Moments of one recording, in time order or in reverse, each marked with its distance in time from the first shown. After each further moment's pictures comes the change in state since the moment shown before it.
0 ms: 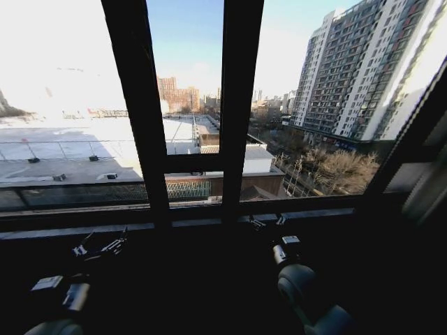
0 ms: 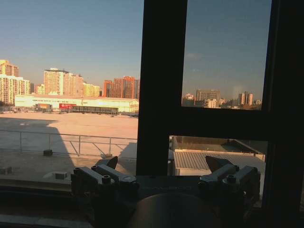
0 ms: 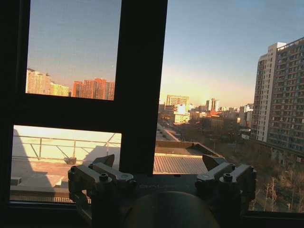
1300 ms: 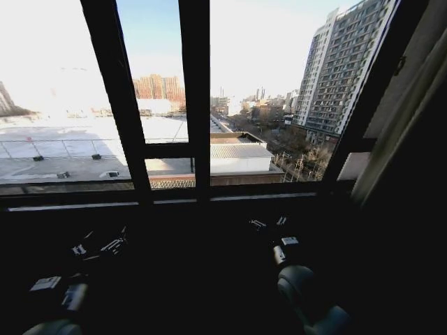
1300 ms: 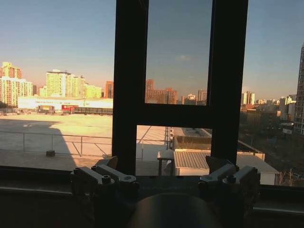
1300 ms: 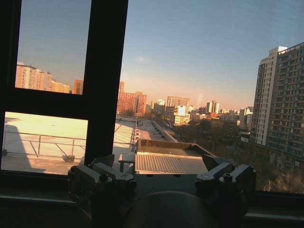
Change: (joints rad) left arm -0.003 0.006 -0.008 0.018 -0.002 -0.028 0.012; right arm -0.003 -0.001 -0.003 -0.019 -0.038 0.025 -0.005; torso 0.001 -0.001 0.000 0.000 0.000
